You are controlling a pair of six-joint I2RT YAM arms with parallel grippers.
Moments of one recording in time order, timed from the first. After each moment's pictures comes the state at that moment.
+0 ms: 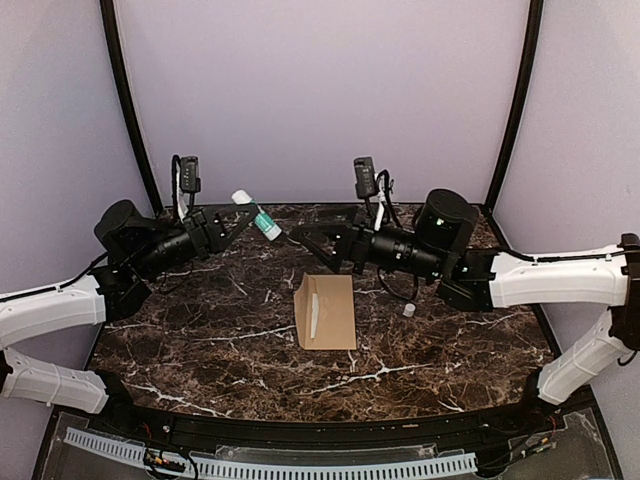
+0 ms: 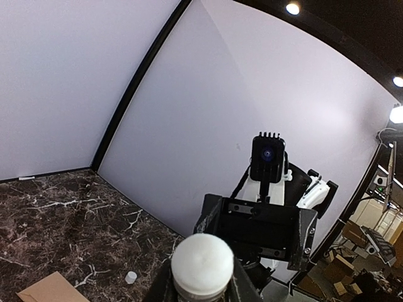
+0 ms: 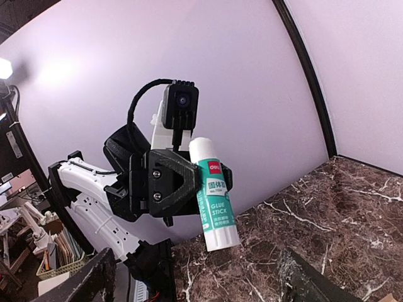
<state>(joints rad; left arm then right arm) -0.67 1.08 0.67 0.66 0.49 -0.66 1.03 1.43 0.97 0.63 -0.32 0.45</state>
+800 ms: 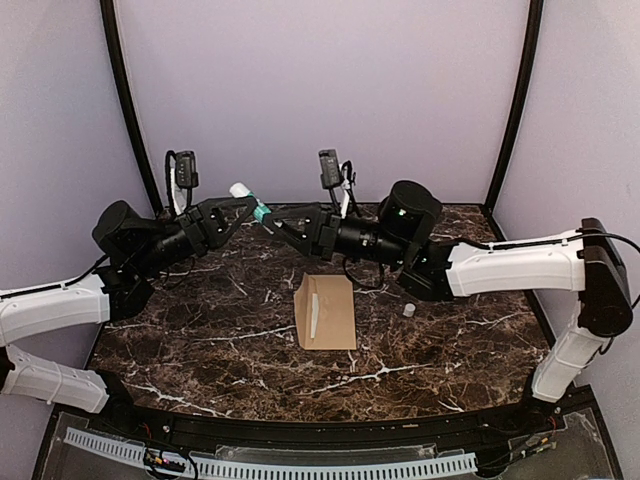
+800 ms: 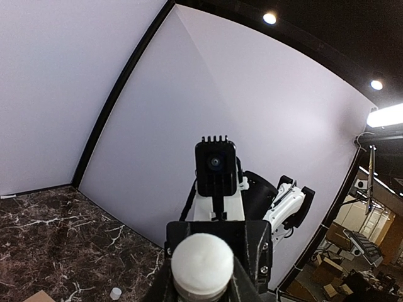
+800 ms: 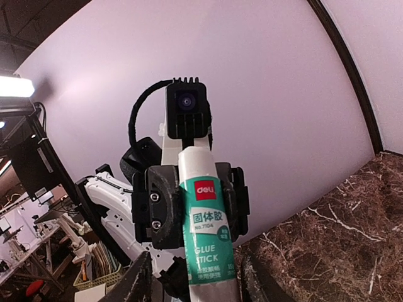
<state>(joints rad) -0.67 1.11 0.67 0.81 0.52 -0.71 1.03 1.66 1.15 0.76 -0.44 0.62</state>
